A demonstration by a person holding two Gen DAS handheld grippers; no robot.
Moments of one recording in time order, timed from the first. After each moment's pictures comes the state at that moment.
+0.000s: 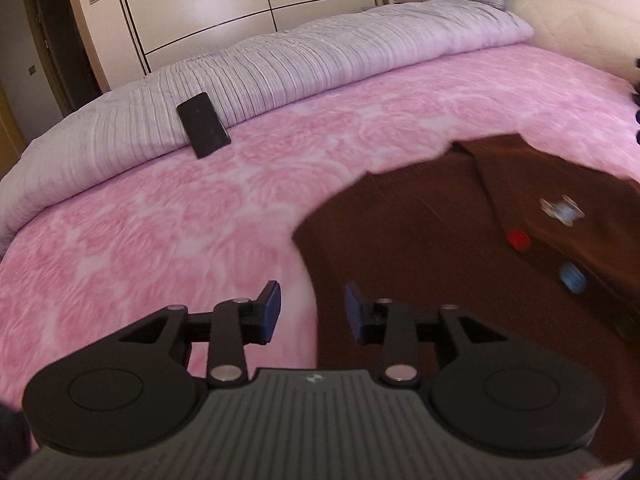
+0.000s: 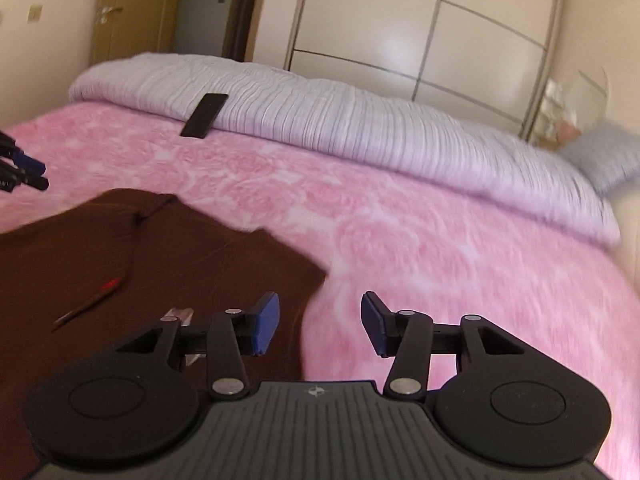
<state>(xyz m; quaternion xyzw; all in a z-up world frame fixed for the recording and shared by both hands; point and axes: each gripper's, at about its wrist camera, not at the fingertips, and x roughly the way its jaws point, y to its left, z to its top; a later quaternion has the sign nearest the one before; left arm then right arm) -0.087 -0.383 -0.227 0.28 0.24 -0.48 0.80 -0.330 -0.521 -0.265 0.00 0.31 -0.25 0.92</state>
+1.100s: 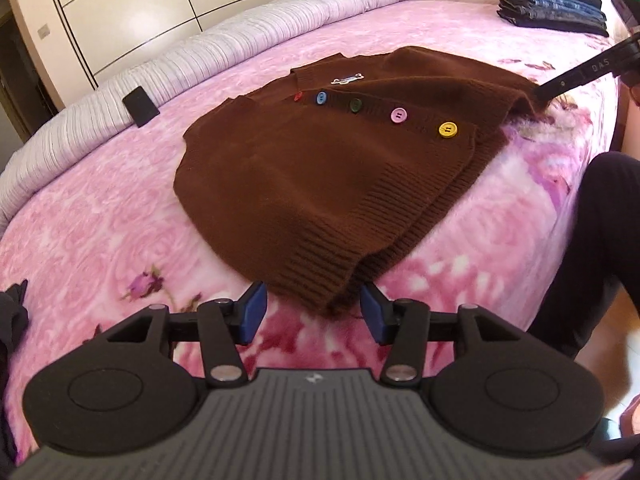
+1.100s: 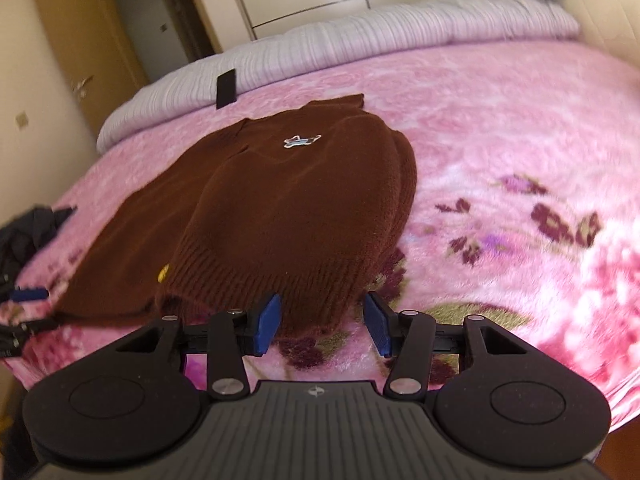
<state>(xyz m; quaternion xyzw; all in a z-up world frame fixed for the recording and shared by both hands) -0.315 -0.191 -0.272 0.34 0.21 -0.53 0.75 -0.493 -0.352 -0.318 0.22 0.30 -0.24 0.90</state>
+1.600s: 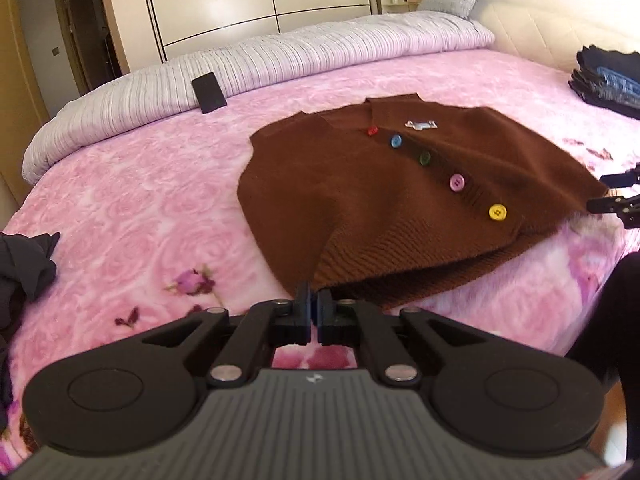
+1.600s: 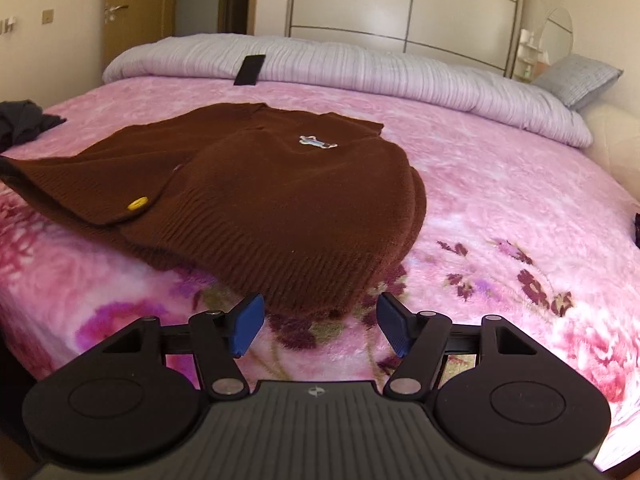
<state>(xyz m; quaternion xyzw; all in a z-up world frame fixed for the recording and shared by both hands) -0.285 -0.183 -0.236 0.24 0.24 -0.47 0.81 -0.478 -0.315 -0.331 0.07 0.31 -0.28 0.91</state>
